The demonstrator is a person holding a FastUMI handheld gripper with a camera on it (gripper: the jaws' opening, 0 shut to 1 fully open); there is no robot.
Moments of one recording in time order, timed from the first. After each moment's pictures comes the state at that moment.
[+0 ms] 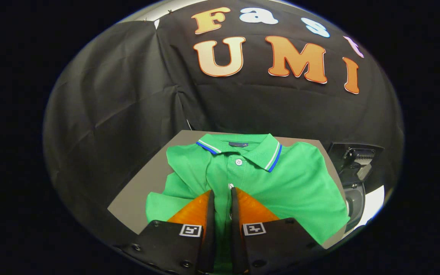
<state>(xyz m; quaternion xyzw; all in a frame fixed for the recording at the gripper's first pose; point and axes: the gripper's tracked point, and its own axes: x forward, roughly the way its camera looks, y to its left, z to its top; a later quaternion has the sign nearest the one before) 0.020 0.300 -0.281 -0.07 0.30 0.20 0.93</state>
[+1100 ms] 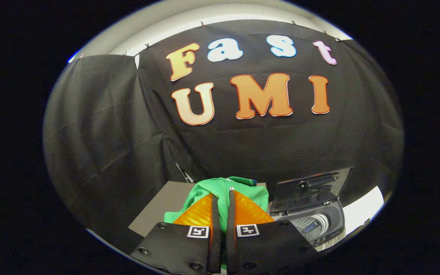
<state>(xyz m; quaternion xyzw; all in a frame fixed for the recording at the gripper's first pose) 0.028 0.165 -0.086 0.01 0.18 0.15 0.97</state>
